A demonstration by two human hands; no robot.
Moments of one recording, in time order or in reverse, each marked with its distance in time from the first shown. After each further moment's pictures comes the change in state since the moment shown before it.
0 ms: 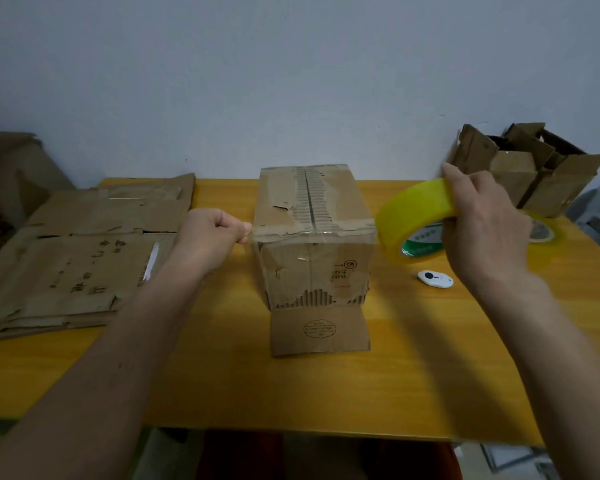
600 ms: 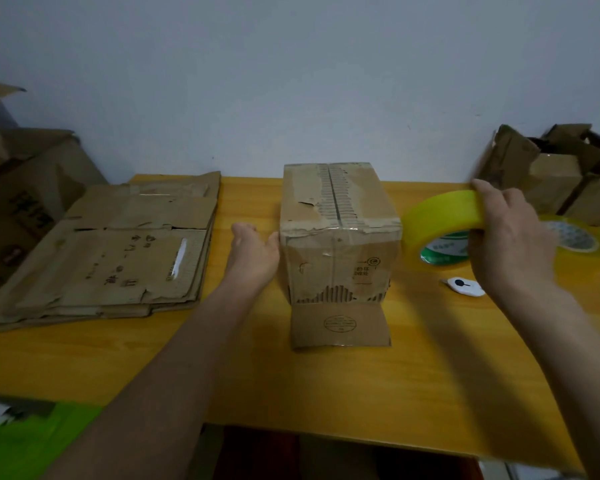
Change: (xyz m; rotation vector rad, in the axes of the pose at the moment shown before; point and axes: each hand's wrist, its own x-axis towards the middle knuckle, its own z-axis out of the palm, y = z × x) left_hand 0.017 -0.027 0.033 0.040 0.070 -0.158; right_hand -0.001 -0.004 0.019 0.054 -0.104 0.055
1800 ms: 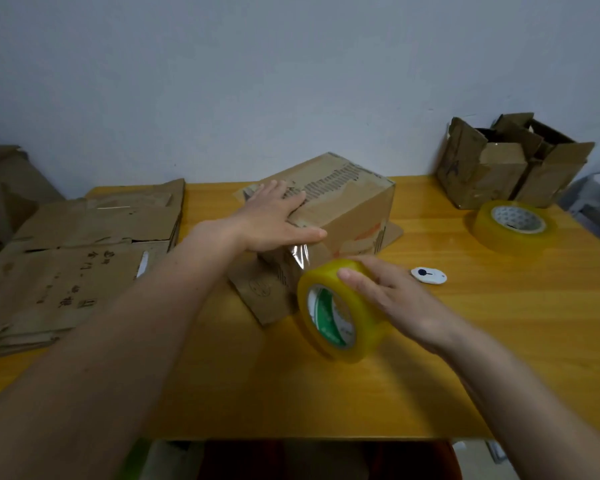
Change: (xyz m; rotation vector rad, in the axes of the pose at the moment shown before) left_hand 0.025 0.070 0.021 0.839 -0.457 0.633; right_hand -0.052 -0.051 -0.020 0.921 -0.739 0.038
